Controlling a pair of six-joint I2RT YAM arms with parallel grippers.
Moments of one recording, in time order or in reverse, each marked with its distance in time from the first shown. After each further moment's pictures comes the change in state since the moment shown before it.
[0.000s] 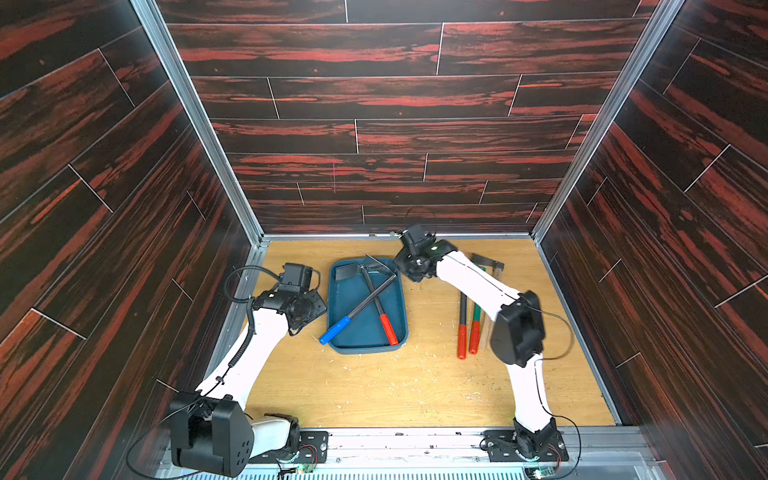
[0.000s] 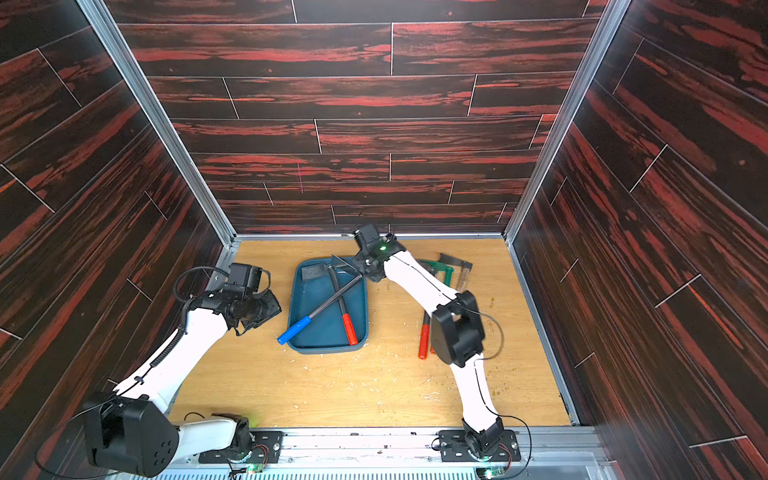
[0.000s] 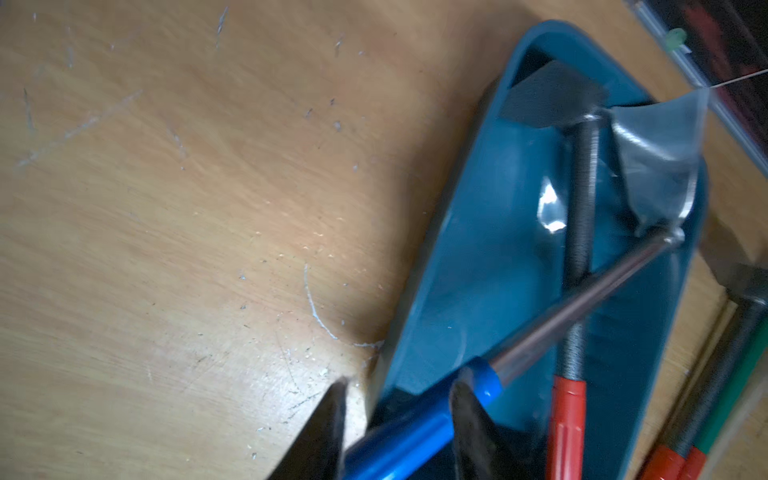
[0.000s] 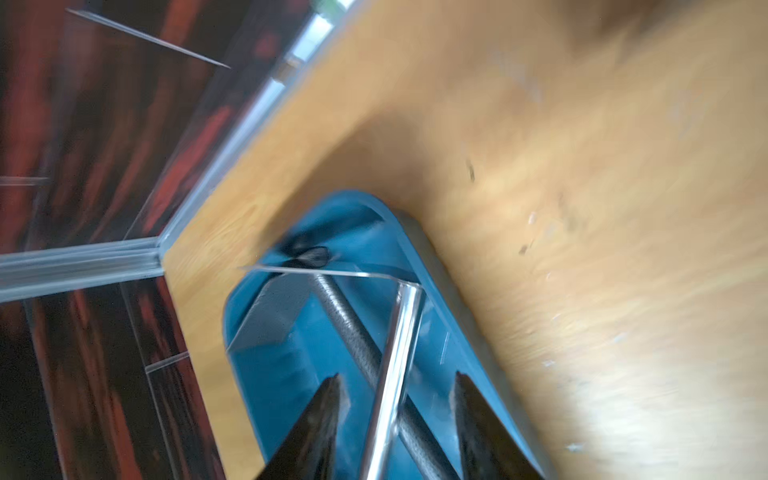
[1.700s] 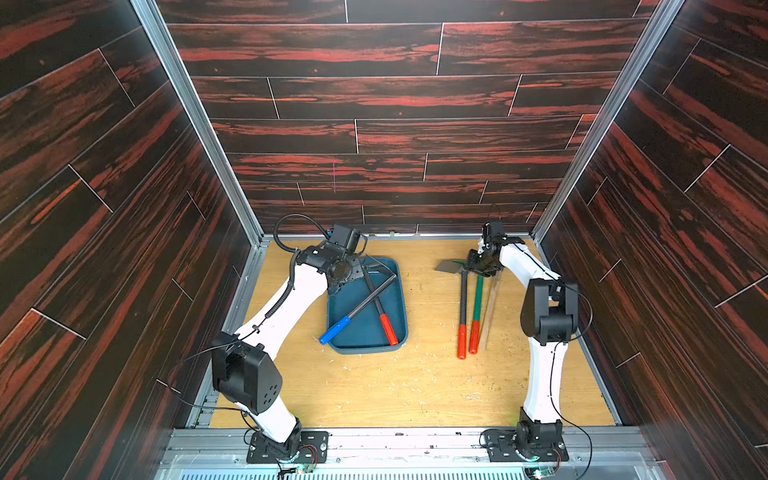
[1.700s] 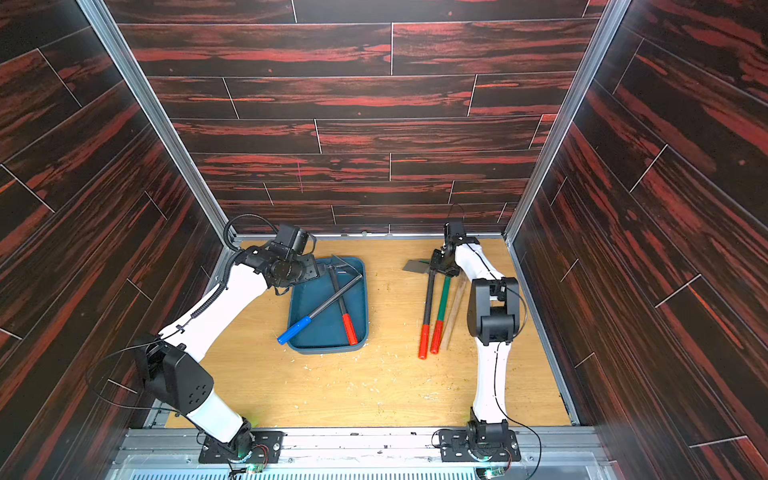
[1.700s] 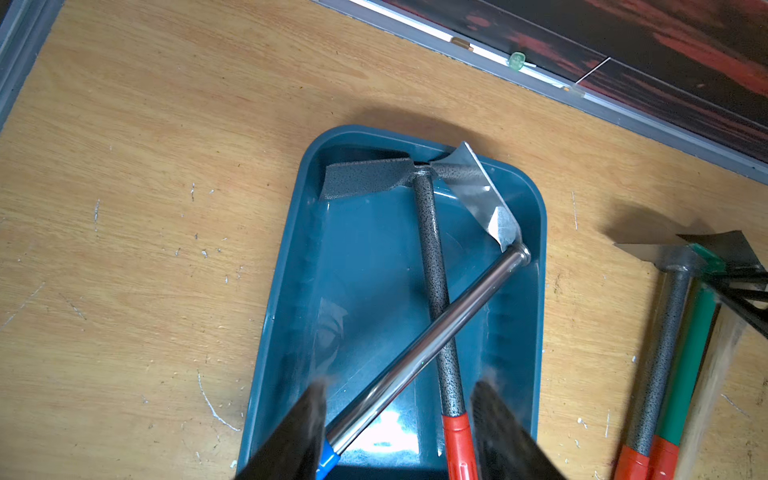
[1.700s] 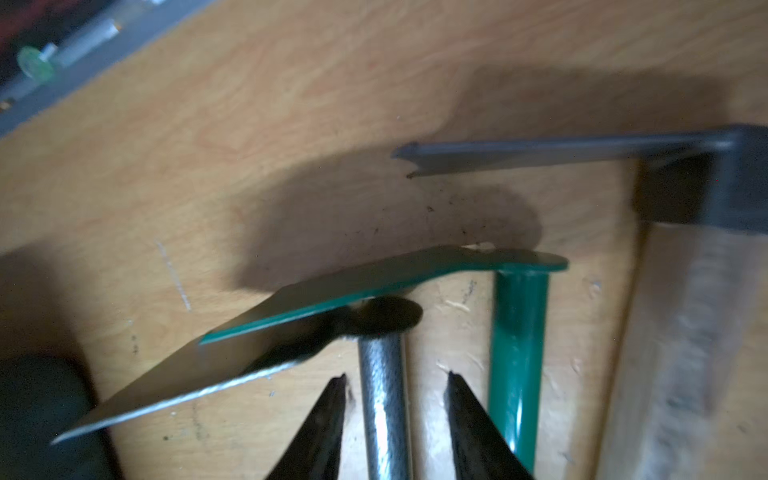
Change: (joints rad) left arm -0.233 0.367 0.511 -0.089 -0.156 0.069; right arm -0.523 0.137 -0.119 0.020 -0.248 -0.707
